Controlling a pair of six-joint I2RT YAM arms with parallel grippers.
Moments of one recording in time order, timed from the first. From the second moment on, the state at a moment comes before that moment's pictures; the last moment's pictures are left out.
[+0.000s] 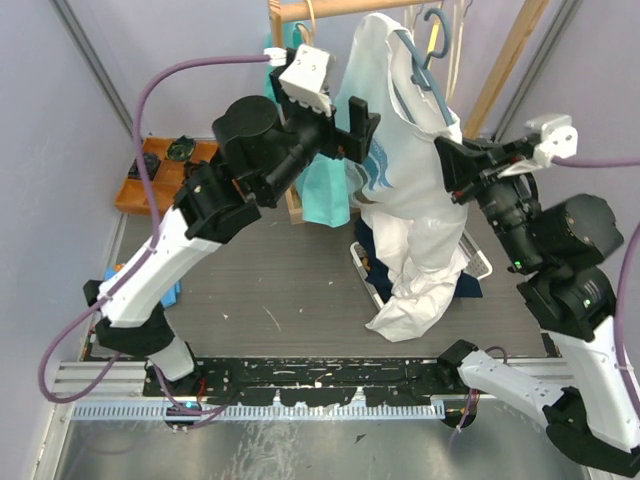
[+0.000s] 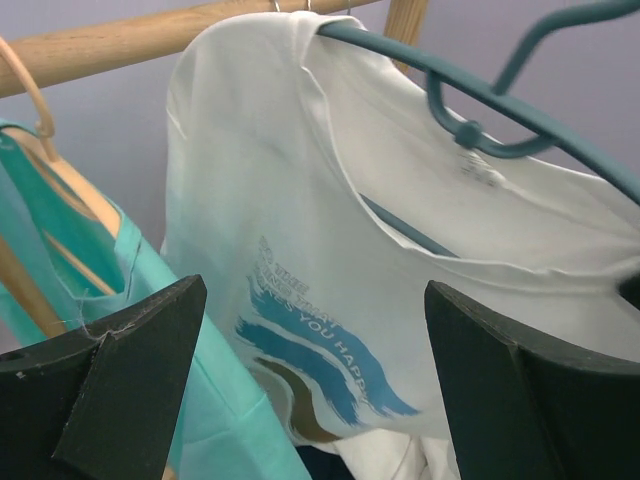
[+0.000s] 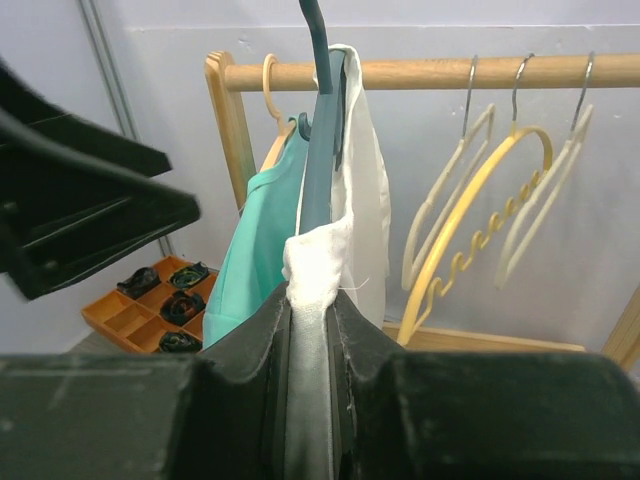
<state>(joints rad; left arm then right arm) -1.08 1.62 2.24 -0.47 -0.44 -0.03 0.63 0.89 1.55 -0.35 0.20 0.01</state>
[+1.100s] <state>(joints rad) -1.04 1.93 2.43 -0.33 -0.40 0.02 0.63 0.68 1.43 -0.49 0.17 0.05</state>
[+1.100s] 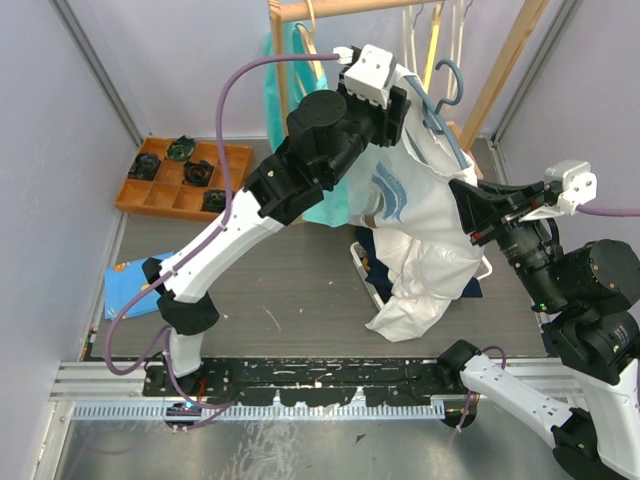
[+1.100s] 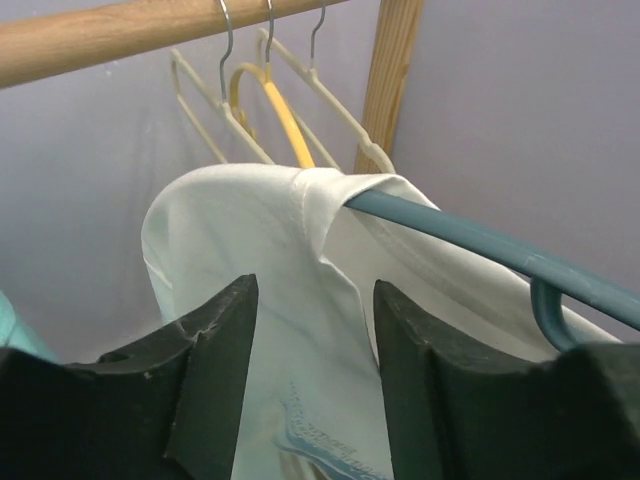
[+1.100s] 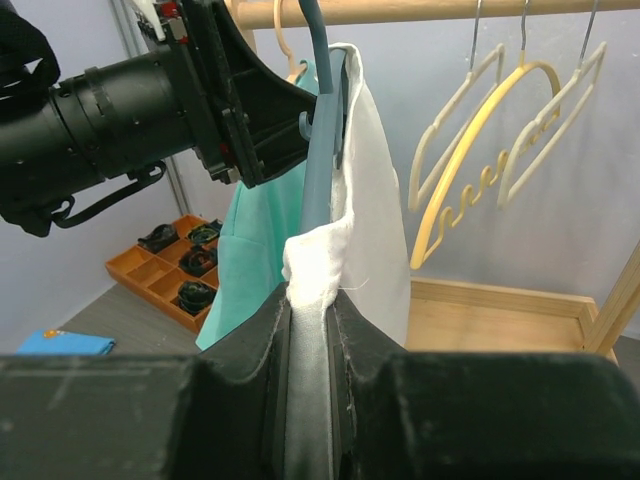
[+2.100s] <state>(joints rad) -1.06 1.70 2.26 -0.37 -0.01 -0.06 0.63 0.73 1.39 -0.40 0.24 0.09</state>
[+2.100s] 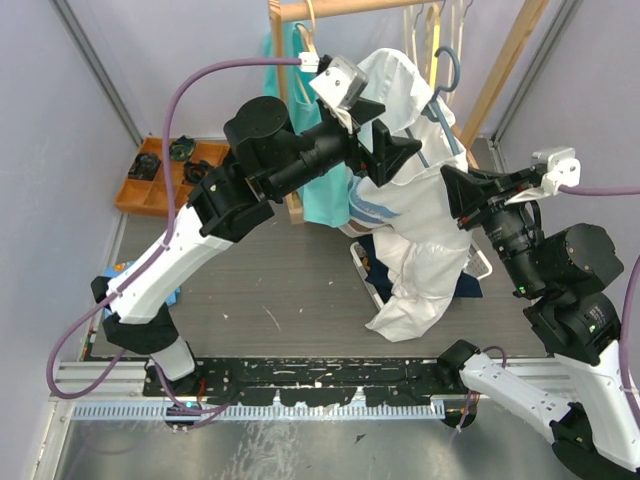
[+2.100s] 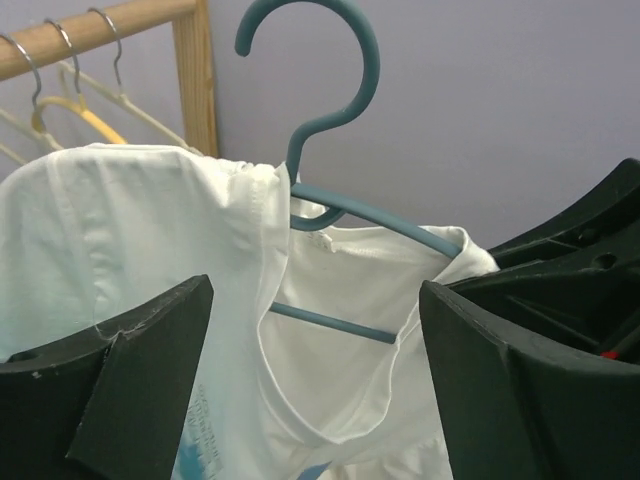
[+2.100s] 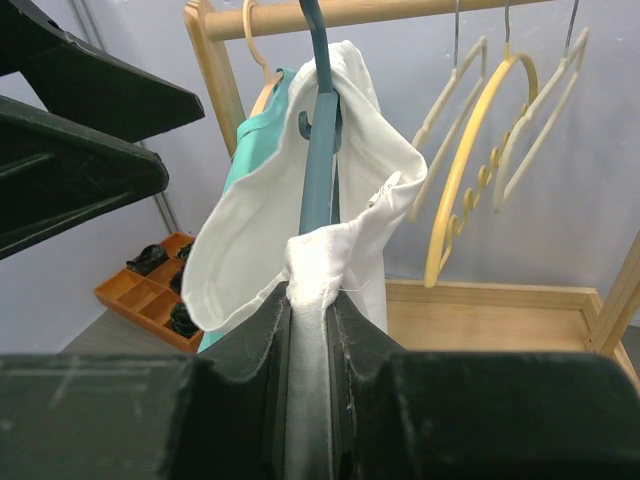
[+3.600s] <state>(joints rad) -1.06 1.86 2.32 -0.13 -0.02 0.21 0.63 0.72 1.39 -0.46 0.15 0.11</state>
